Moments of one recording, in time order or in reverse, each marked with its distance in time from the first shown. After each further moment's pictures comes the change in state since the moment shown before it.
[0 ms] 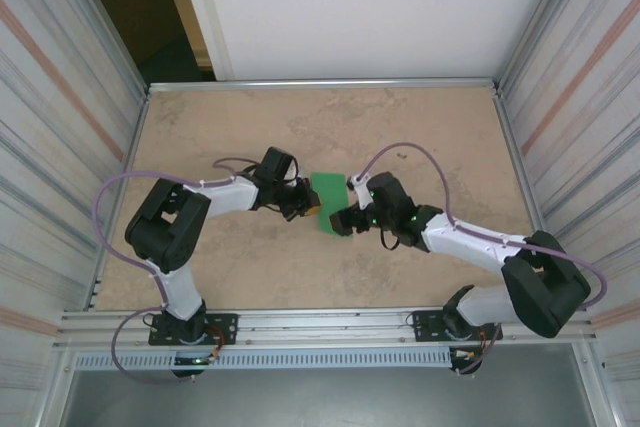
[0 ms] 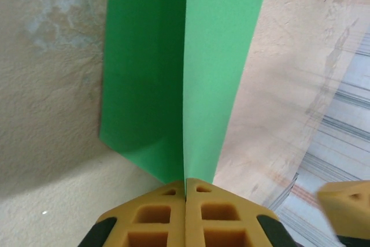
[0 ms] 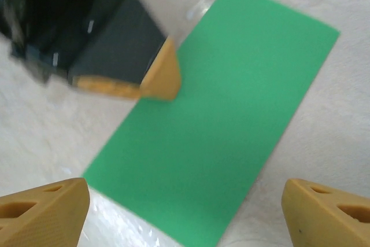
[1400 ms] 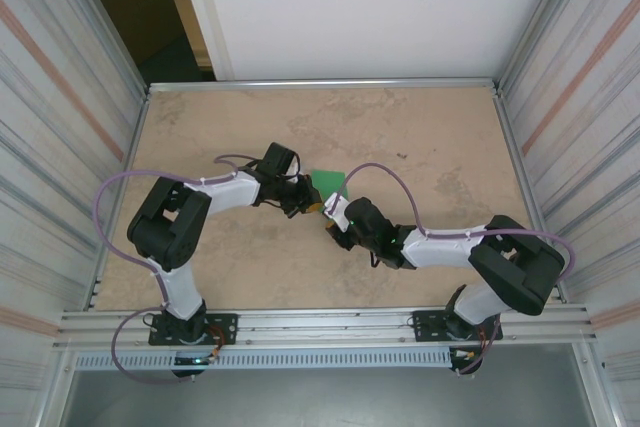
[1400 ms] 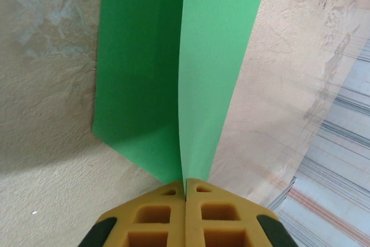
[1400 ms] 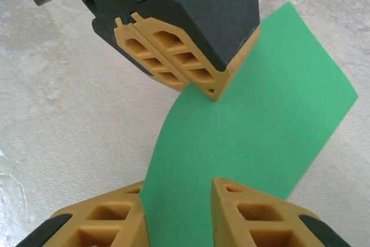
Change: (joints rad) left arm 0.000 0.017 0.053 -0.067 -0.005 -0.006; right arm 0.169 0.156 -0.073 0.295 0.257 -0.288
